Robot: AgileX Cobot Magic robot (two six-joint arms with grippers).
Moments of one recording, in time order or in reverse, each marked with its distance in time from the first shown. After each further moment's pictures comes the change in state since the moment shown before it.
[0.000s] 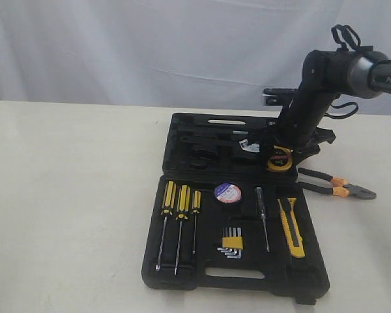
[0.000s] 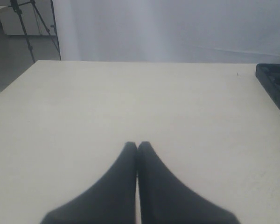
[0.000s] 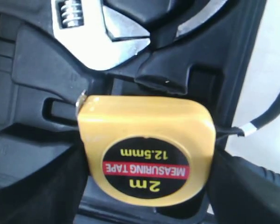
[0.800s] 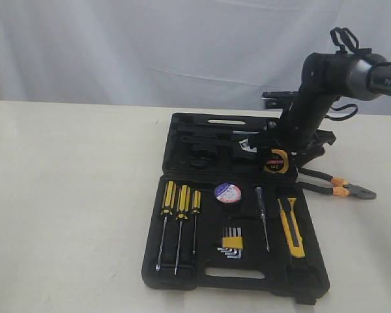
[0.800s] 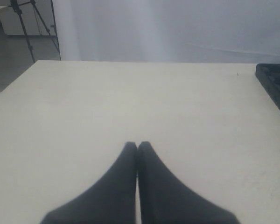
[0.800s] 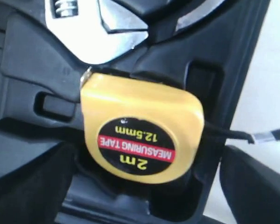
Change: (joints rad) left arm 0.000 0.000 0.000 0.000 0.000 0.000; right arm 0.000 0.011 -0.002 -0.006 0.007 -0.033
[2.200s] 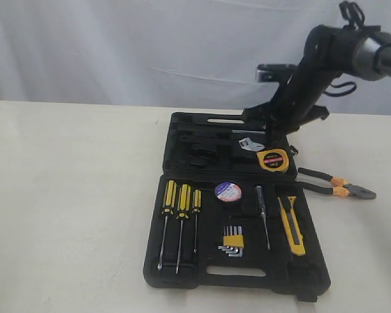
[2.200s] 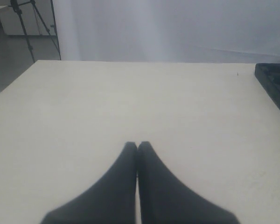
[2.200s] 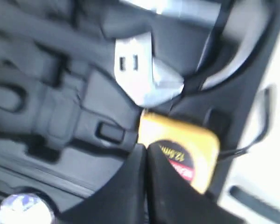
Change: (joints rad) left arm 0.000 0.000 0.000 0.000 0.000 0.000; right arm 0.012 -0.061 -0.098 0.063 0.019 -0.072
